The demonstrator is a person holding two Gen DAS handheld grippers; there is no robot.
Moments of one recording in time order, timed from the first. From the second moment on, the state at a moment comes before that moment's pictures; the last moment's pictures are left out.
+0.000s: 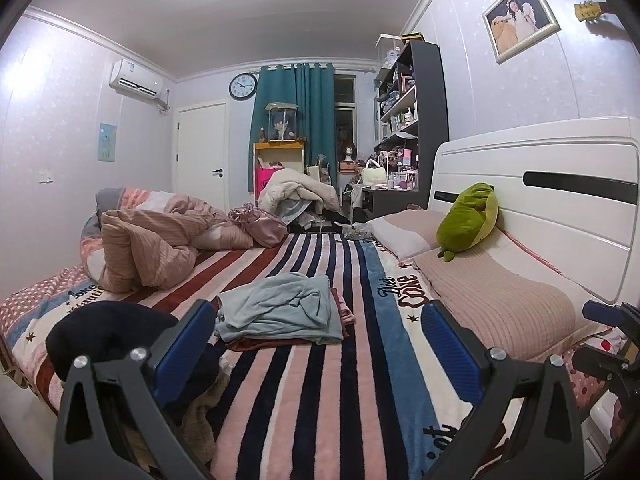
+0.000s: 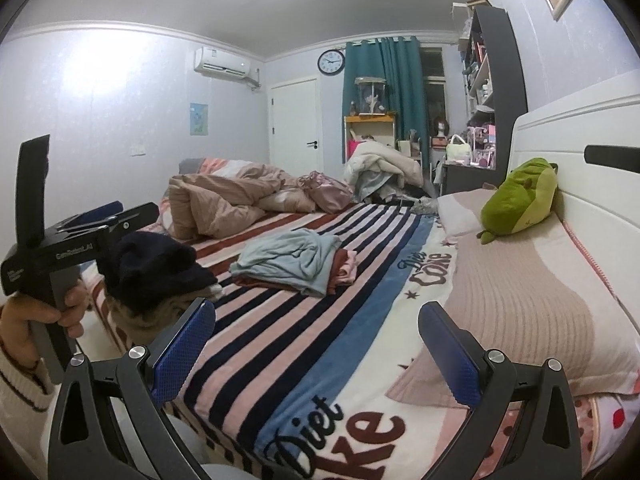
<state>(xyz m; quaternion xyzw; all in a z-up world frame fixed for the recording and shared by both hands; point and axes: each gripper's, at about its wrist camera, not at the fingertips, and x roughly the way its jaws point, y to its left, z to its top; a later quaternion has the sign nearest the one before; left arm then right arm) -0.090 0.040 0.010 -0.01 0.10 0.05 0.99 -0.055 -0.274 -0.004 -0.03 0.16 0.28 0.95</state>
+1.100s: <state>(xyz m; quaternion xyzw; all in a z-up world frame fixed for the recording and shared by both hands) -0.094 0.034 0.012 -0.01 0.10 0.04 0.99 -0.063 -0.278 0.004 -0.02 0.16 0.26 0.95</state>
